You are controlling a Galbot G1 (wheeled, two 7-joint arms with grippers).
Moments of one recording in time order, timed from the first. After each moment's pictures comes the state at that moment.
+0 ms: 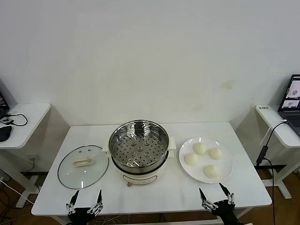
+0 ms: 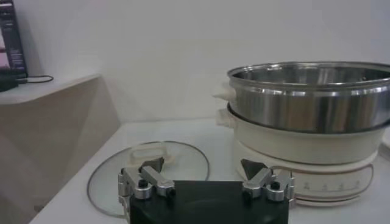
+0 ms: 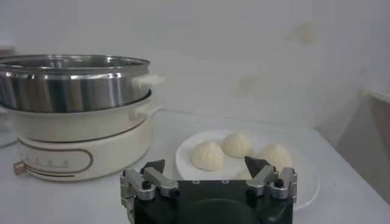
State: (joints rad) left arm 1.90 -1.33 -0.54 -2.17 -0.13 0.02 -0.19; right arm -1.79 1.28 0.69 2.10 0.14 -0.03 -0.13
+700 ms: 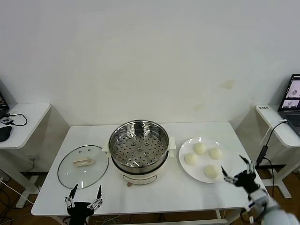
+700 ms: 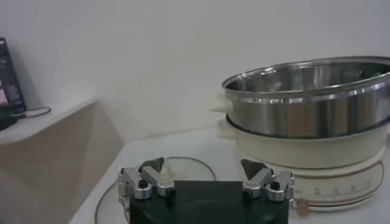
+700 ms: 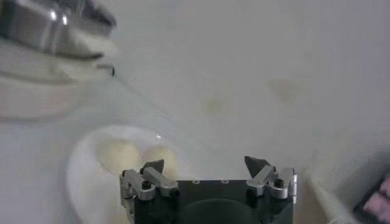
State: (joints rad) left arm 1.86 -1.35 -0.55 -2.19 0.02 0.07 -0.17; right arm -1.32 0.83 0.66 1.84 -0.19 -0.15 -0.36
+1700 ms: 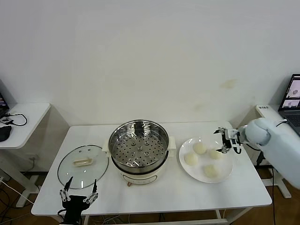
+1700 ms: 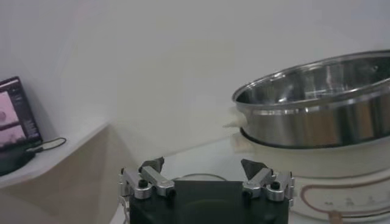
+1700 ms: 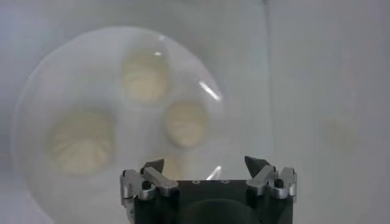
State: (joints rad) left arm 1.83 -1.35 -0.60 -2.21 0.09 0.09 -0.15; right arm -0.10 0.70 -0.60 1.20 -0.20 -0.11 -0.94
